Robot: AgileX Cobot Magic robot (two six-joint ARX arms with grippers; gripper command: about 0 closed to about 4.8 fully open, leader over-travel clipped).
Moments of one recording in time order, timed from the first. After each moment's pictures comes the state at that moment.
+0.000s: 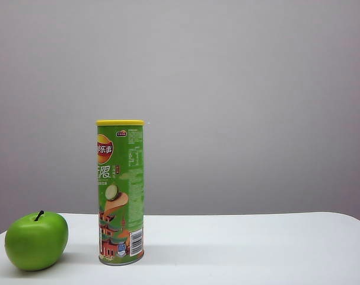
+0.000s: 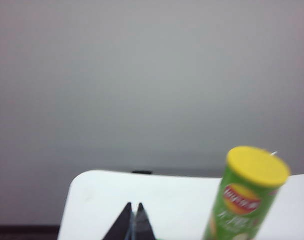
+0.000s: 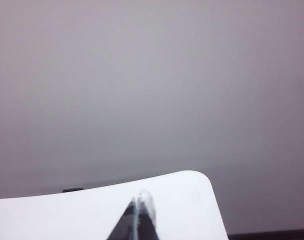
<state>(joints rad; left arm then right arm) -0.17 0.00 0.16 -0.13 -0.03 -0.09 0.17 0.00 0.01 0.09 0.16 0.15</state>
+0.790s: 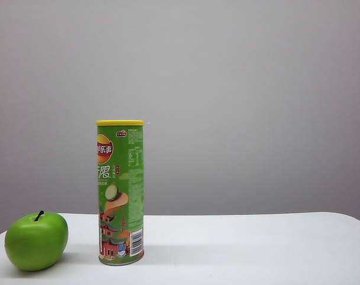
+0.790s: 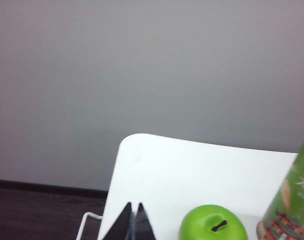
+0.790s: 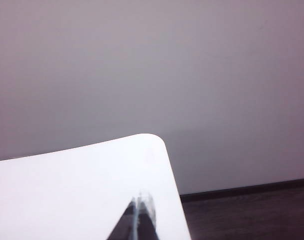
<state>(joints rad) -0.04 0.00 0.00 -0.07 -0.04 -0.06 0.16 0.00 0.01 -0.07 0.29 0.11</state>
